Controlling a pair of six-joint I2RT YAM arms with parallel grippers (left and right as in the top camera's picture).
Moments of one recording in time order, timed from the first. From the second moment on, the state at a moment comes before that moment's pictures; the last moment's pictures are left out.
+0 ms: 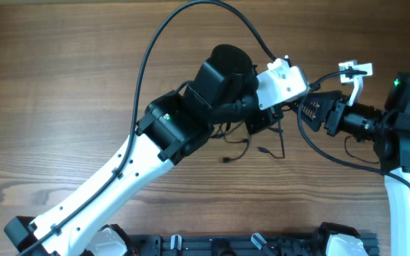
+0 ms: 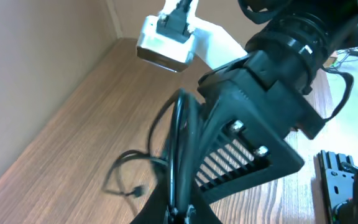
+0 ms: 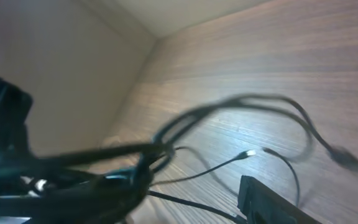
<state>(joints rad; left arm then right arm) -0.82 1.49 1.56 -0.50 0.38 0.30 -0.20 1.10 1.03 -0.73 -1.06 0.10</state>
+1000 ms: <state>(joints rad) -0.78 1.29 1.56 -0.50 -0.32 -0.03 -0.20 1.09 1.03 -0.89 -0.54 0.20</state>
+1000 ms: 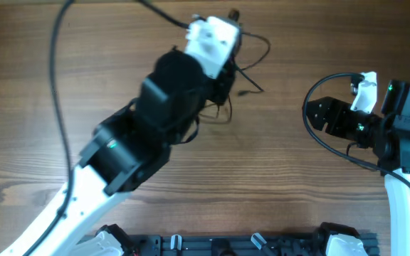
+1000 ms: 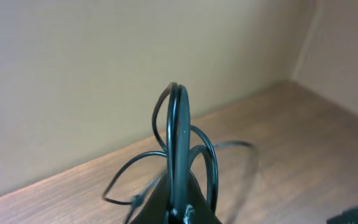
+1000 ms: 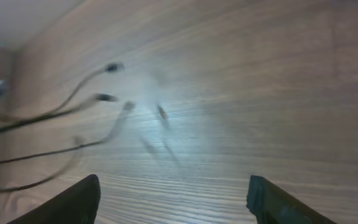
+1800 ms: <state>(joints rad) -0.76 1.27 1.56 -0.67 0.17 0.22 -0.20 1.09 1.03 -0.63 -1.46 -0.19</state>
